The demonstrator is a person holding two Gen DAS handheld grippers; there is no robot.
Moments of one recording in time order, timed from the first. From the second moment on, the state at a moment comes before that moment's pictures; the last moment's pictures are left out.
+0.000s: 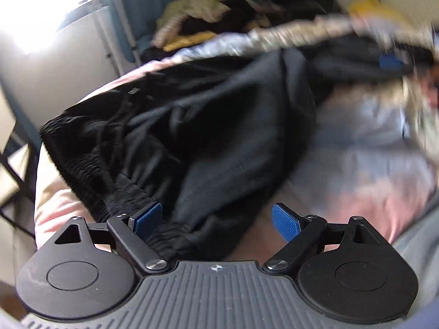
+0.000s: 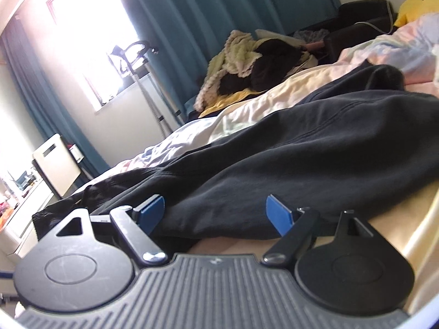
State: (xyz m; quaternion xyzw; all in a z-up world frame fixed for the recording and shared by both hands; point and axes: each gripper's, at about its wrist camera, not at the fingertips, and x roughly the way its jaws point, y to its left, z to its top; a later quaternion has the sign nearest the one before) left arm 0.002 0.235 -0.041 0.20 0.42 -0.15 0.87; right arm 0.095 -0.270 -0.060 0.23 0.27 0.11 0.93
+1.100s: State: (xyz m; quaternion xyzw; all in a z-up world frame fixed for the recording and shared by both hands) left arm -0.083 0.343 -0.017 -0.09 0.37 -0.02 0.93; right arm 0.073 -0.311 -0.056 0.25 0.25 0.01 0.94
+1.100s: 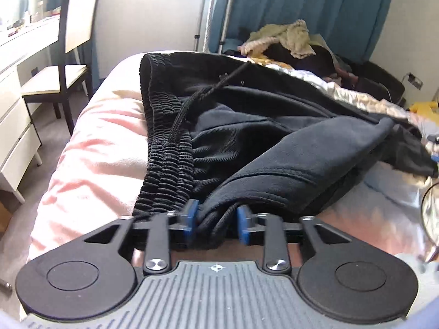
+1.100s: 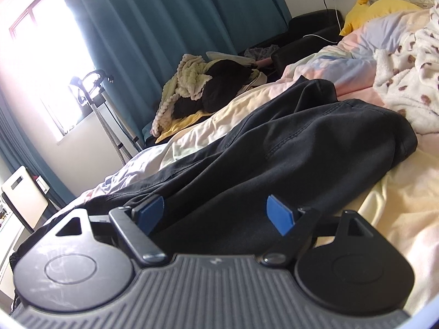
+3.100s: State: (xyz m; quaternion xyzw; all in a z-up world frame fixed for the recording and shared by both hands) left arm 0.008 -0.038 -0.064 0.02 0.41 -0.35 0.84; right arm 0.093 -0.398 -0.041 0.34 0.21 -0.06 0.91
